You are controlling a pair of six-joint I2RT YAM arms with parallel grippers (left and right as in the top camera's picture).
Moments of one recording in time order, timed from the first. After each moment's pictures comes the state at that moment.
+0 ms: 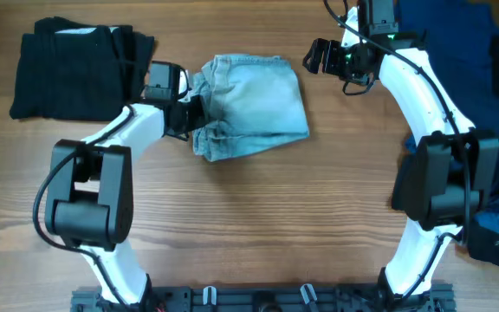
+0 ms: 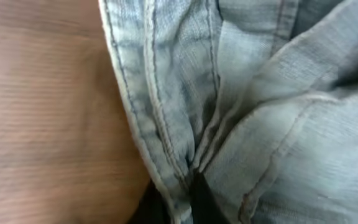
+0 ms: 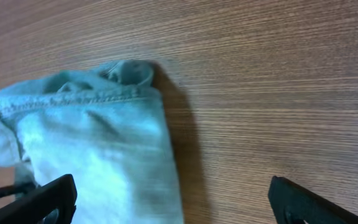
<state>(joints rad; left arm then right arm) -0.17 1.97 1.15 -0.27 0.32 -0.42 0.11 2.06 1.70 -0.72 -0.30 0.28</state>
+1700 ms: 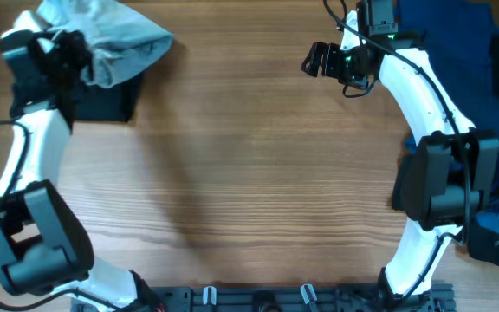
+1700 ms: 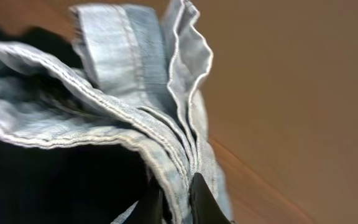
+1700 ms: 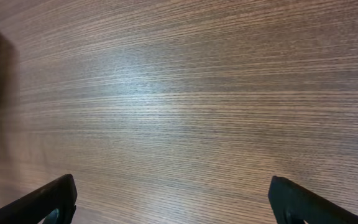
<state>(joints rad) 0.33 1.76 1.22 0.11 0.28 -0.59 0.11 2.06 1.70 -0.76 -0.32 0.28</state>
